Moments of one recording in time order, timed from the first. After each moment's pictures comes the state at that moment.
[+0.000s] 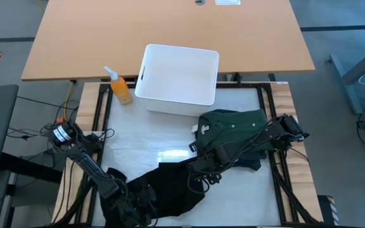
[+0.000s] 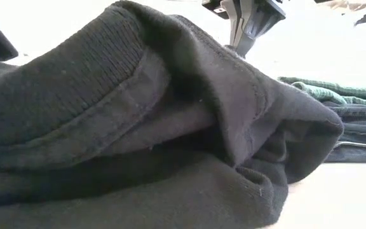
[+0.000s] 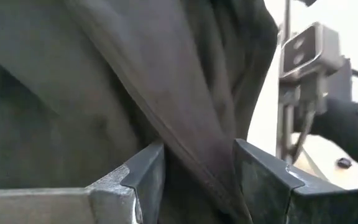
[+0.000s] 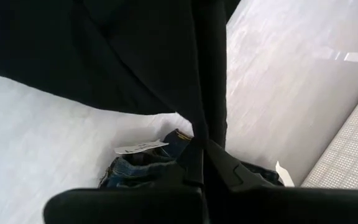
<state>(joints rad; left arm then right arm) -0.85 1.77 1.04 -0.16 -0.48 -1.02 0.40 1.87 1.66 -1.07 0.32 -0.21</state>
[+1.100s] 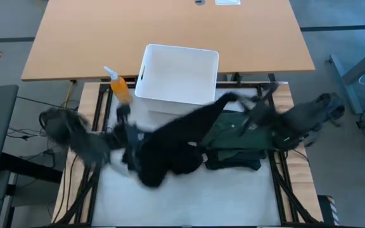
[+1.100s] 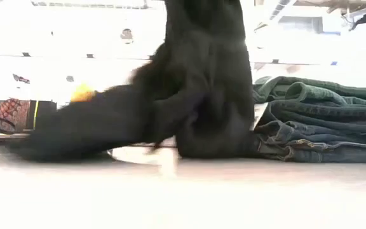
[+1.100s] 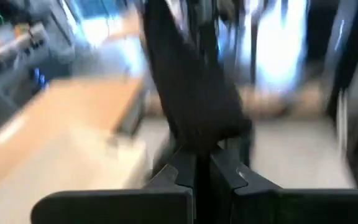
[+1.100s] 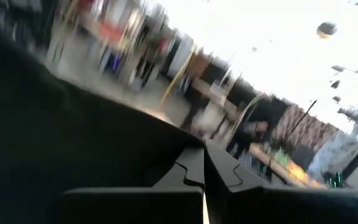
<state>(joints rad) -0.55 1.66 2.36 -1.15 -0.83 -0.12 0.54 1.22 1.66 -0.30 1.26 -0.65</state>
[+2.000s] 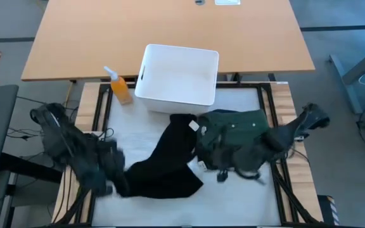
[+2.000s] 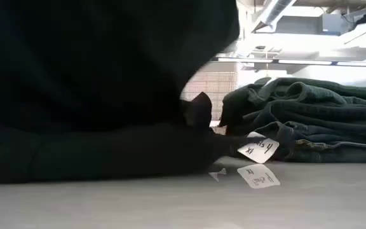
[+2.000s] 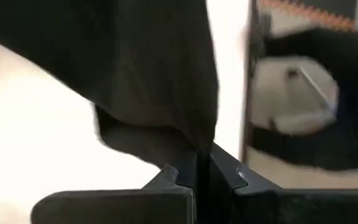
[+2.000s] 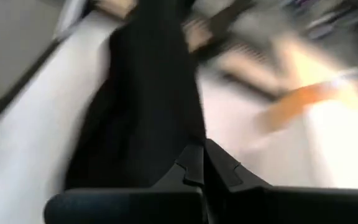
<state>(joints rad) -0.79 1.43 1.77 -1.41 -0.23 -0.89 0.56 1.52 1.66 -0.71 0.65 -0.16</state>
